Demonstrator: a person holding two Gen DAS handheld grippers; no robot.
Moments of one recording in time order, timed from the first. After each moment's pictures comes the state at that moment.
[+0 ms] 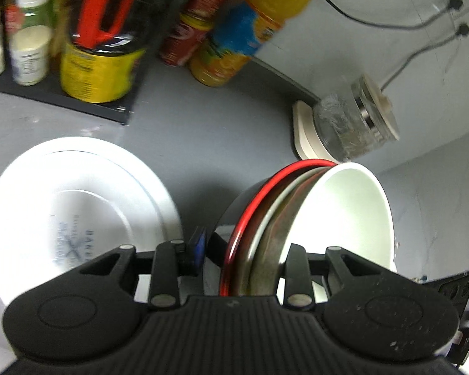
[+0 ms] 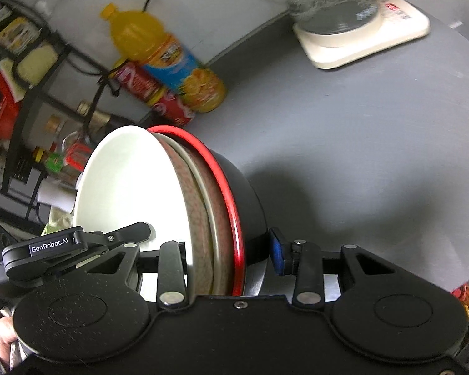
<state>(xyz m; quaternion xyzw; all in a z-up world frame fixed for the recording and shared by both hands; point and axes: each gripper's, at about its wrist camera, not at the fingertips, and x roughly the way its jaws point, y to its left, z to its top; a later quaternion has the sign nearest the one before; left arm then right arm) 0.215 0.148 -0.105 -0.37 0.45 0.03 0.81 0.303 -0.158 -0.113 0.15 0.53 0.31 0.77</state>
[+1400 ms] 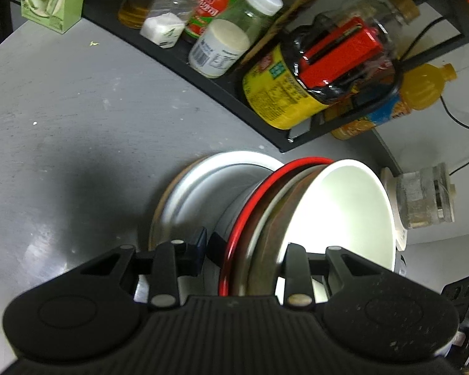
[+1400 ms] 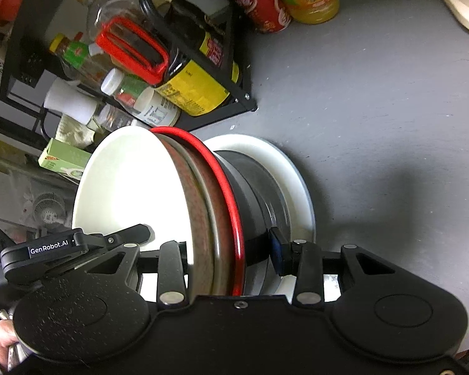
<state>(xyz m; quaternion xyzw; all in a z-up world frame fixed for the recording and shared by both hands) 0.124 0.259 -0.145 -0.46 0.43 0.17 0.76 0.299 -0.025 -0.148 0.04 0.60 0.39 0.70</state>
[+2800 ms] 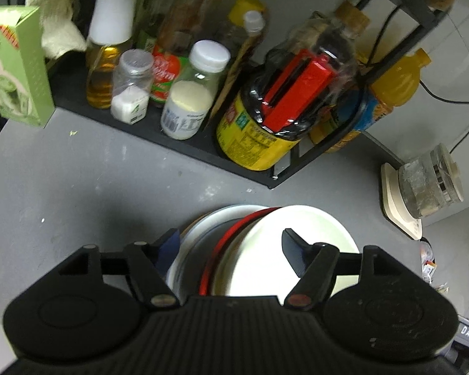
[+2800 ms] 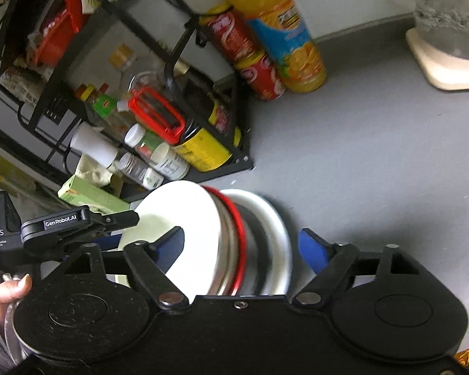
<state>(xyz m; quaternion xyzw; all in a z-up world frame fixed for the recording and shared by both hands) 0.157 0.258 -0.094 -0.34 0.43 0.17 0.82 0.304 -0.082 -0.093 0.08 0.50 0.40 0.76</state>
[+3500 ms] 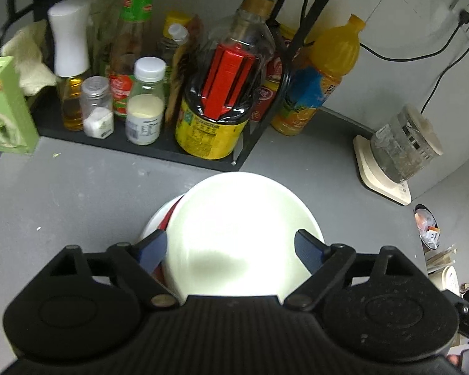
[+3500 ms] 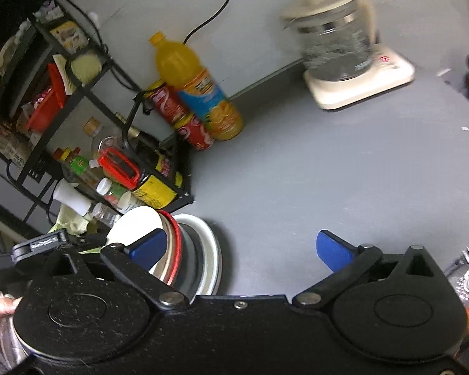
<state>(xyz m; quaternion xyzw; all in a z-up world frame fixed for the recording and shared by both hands) 0.138 0.194 -0.061 -0.26 0.42 0.14 0.86 0.253 -0.203 -0.063 0.14 0.44 0.28 0.84</state>
